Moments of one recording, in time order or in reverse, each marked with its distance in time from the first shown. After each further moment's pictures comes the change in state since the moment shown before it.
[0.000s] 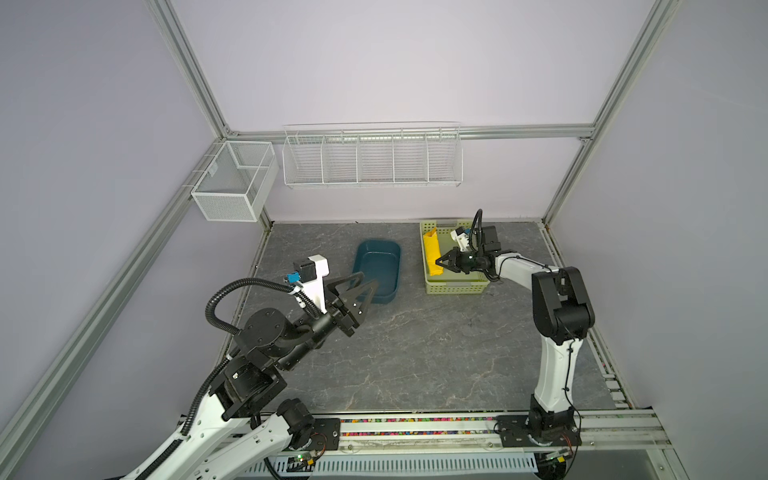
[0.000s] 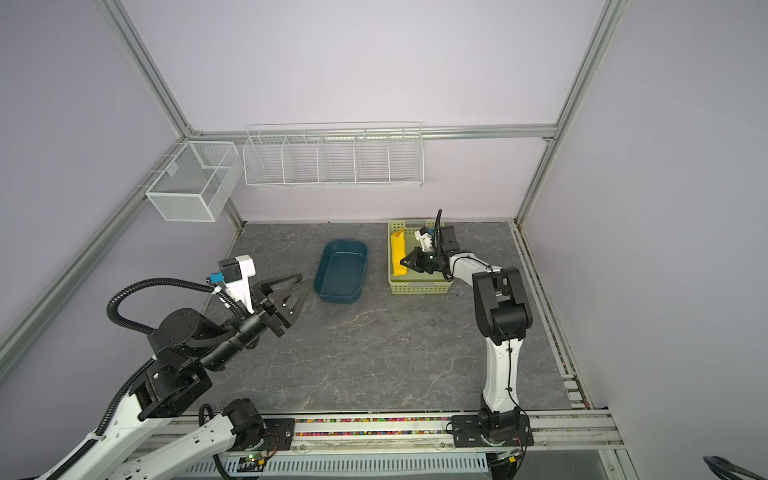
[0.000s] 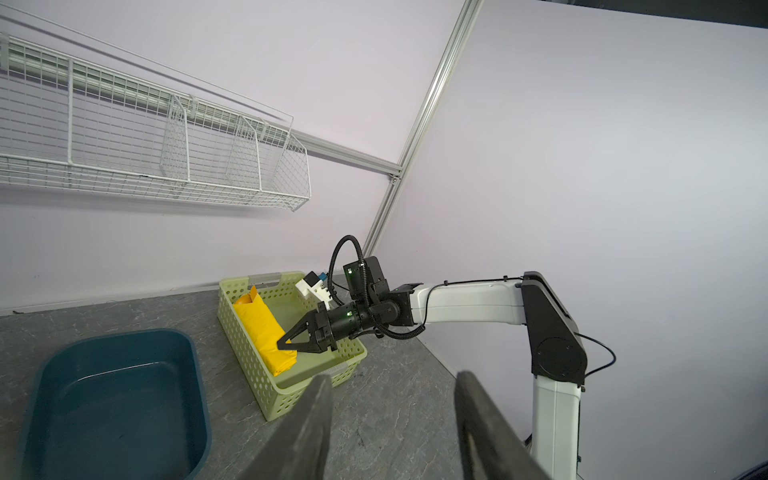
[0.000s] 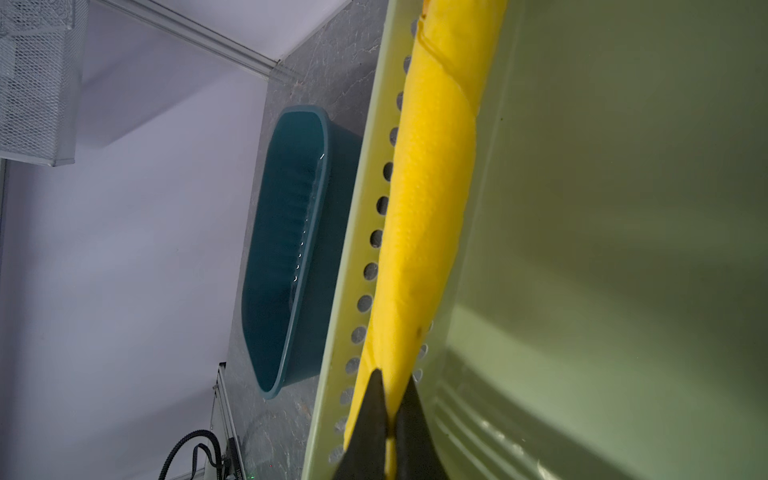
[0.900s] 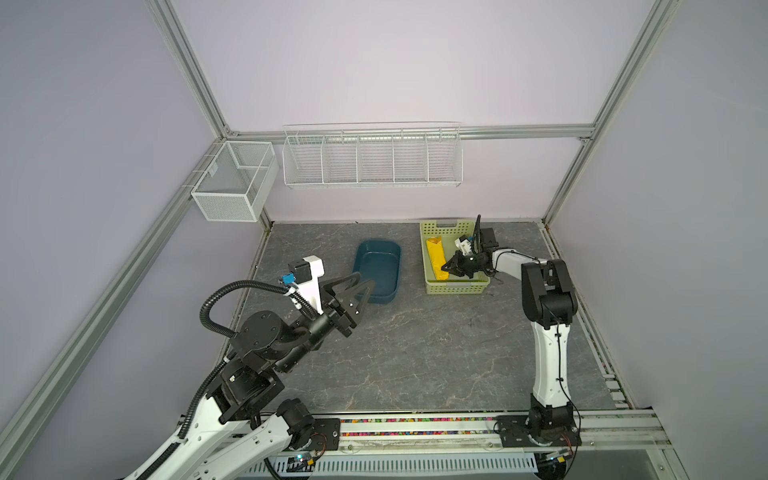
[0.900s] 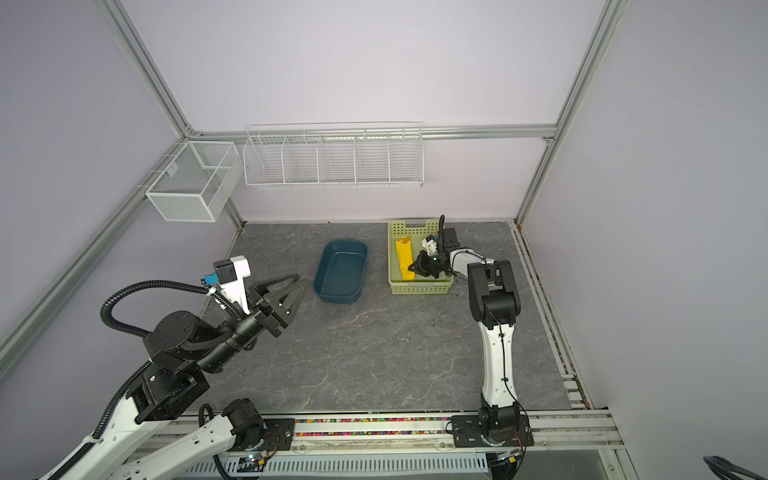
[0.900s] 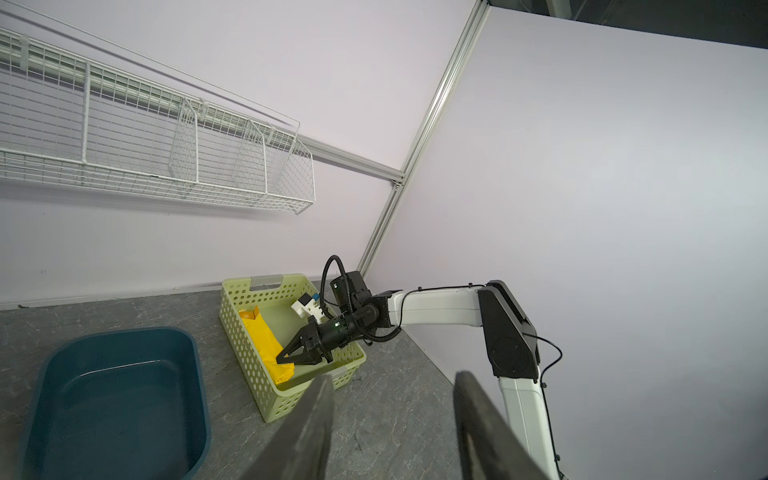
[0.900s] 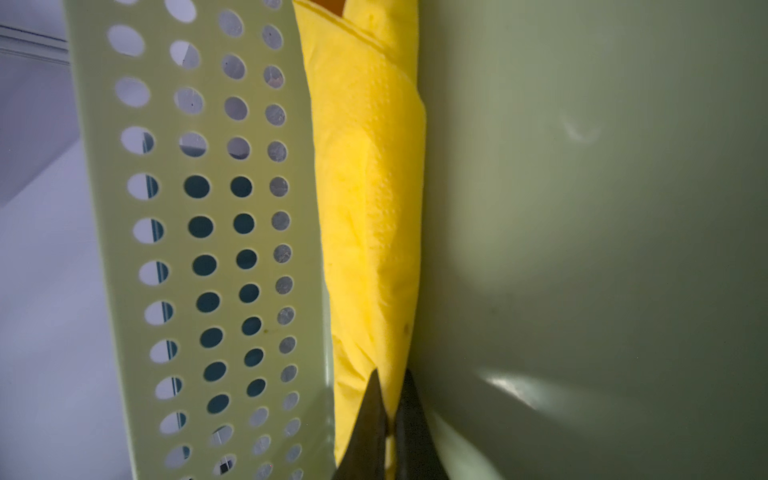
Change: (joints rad) left arm 0.000 -0.011 -0.002 -0.003 -0.018 -0.019; right arm -0.051 0.198 0.174 -0.193 0.042 -0.013
